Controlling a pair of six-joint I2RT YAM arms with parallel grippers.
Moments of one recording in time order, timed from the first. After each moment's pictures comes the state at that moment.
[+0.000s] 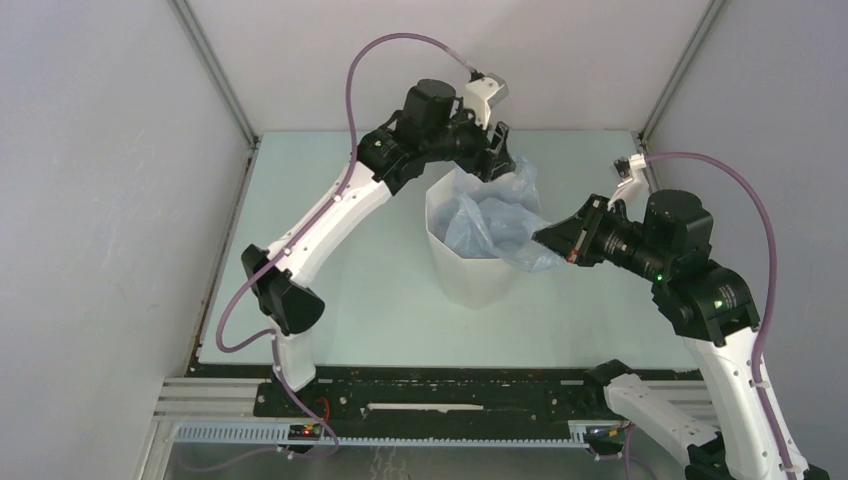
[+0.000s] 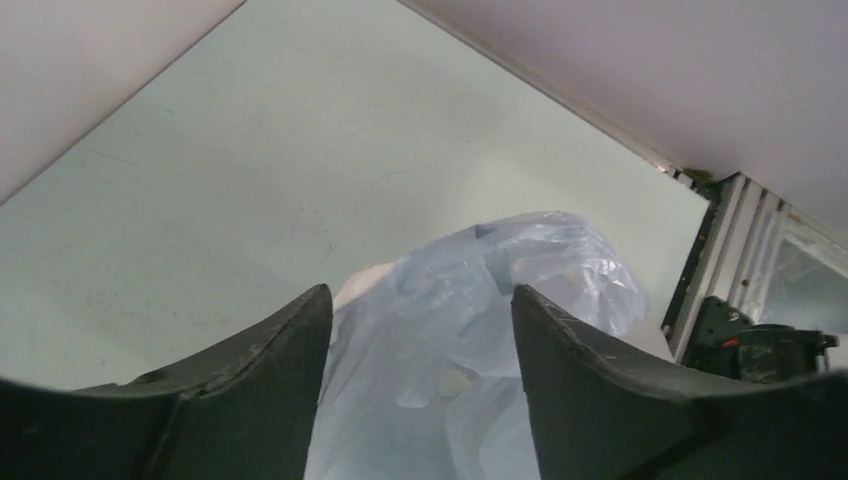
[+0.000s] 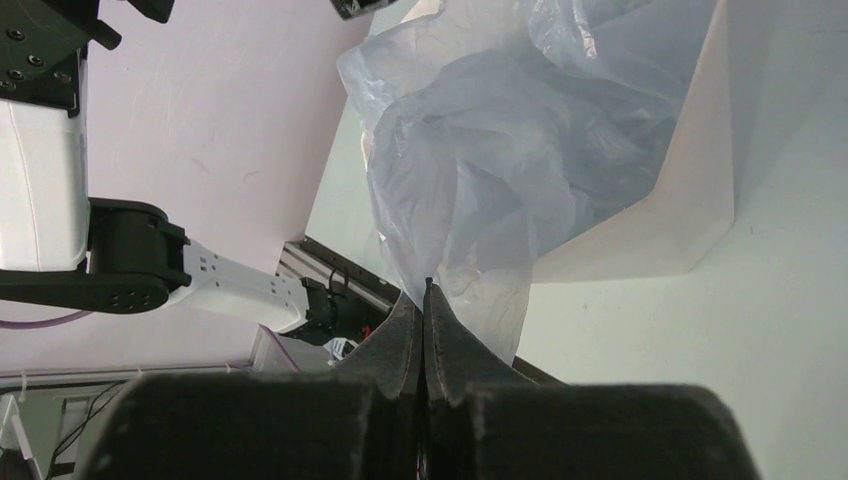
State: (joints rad) left arm -0.74 1.88 2.14 -0.62 0.33 -0.07; right arm 0.37 0.83 1.34 -0.85 -0.36 0.65
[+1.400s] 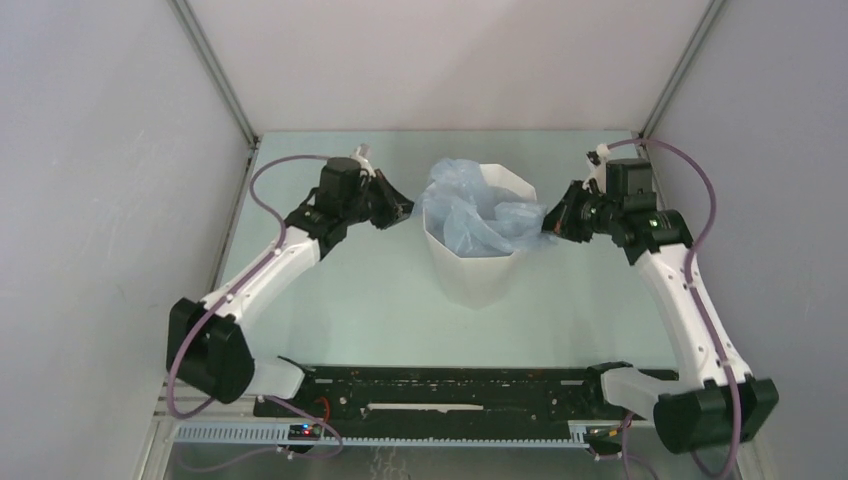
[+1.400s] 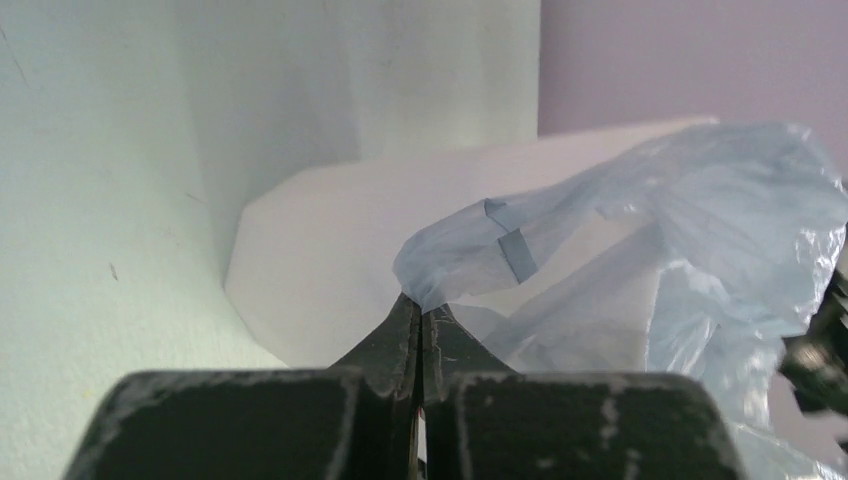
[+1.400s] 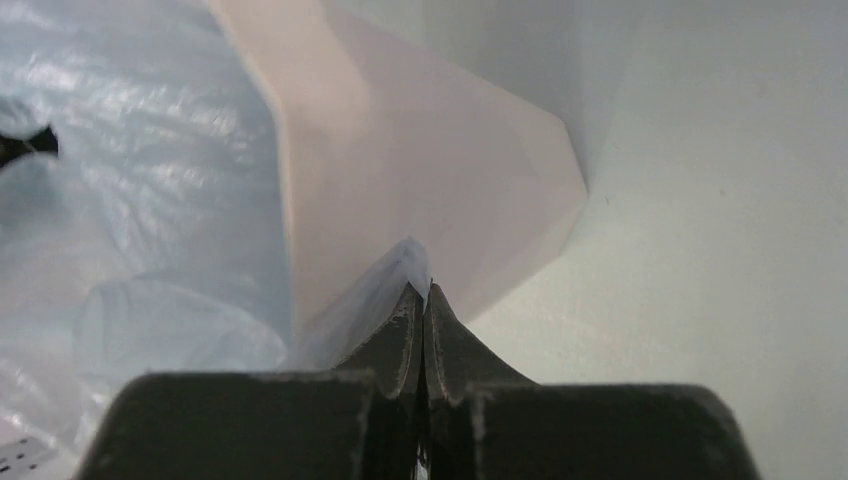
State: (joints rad) left arm -0.43 1.40 1.14 -0.25 0.32 -0.91; right arm 0.14 1.10 1.21 -0.83 -0.39 0.54
